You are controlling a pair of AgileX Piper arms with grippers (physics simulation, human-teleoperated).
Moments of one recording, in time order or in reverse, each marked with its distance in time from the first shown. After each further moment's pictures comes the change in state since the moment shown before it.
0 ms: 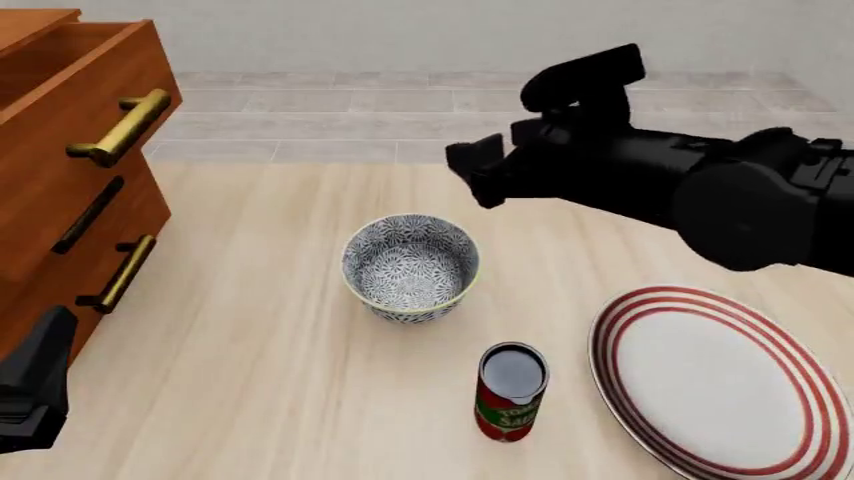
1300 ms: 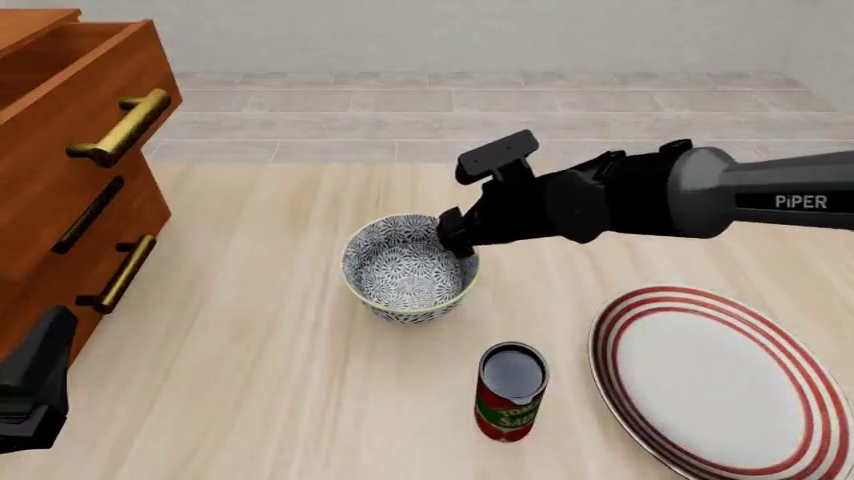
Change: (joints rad) left arm 0.000 0.000 0.000 0.000 0.000; right arm -0.071 0.450 -0.216 0.172 -0.067
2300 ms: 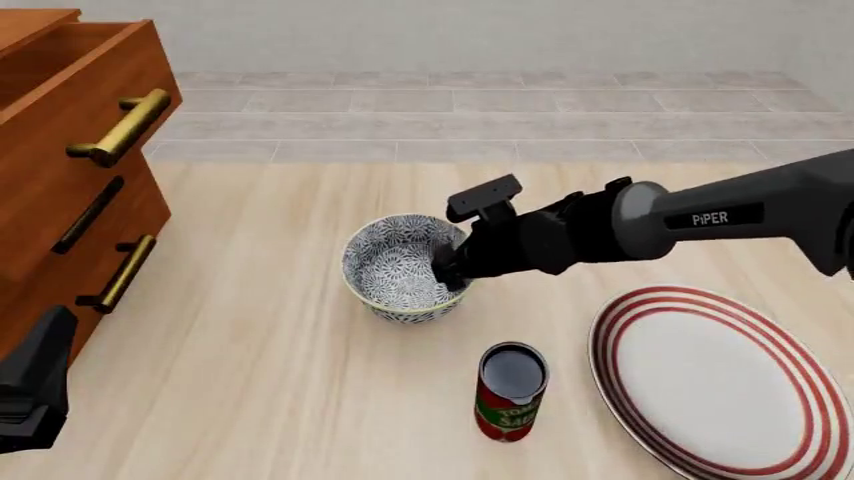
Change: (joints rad) left arm 0.000 0.000 0.000 0.000 0.000; right arm 0.003 0.156 0.003 -0.073 0.044
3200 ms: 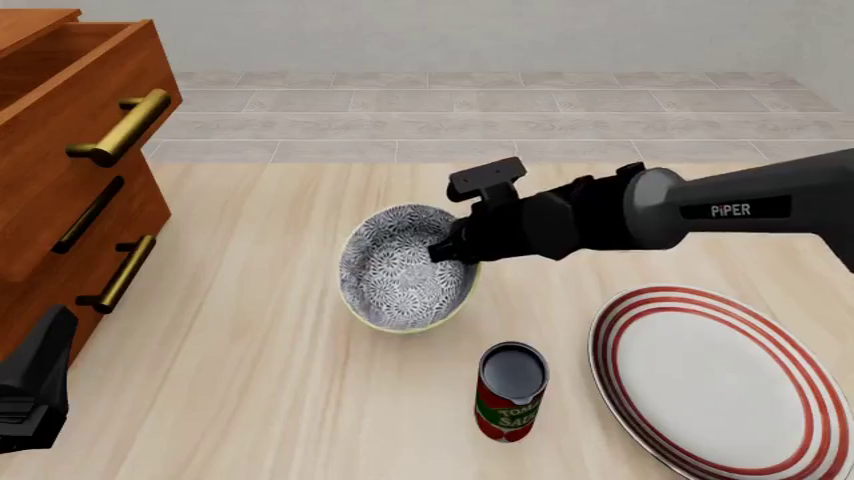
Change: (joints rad) left arm 0.000 0.000 0.000 0.000 0.000; right arm 0.005 -0.044 -0.021 0.012 0.001
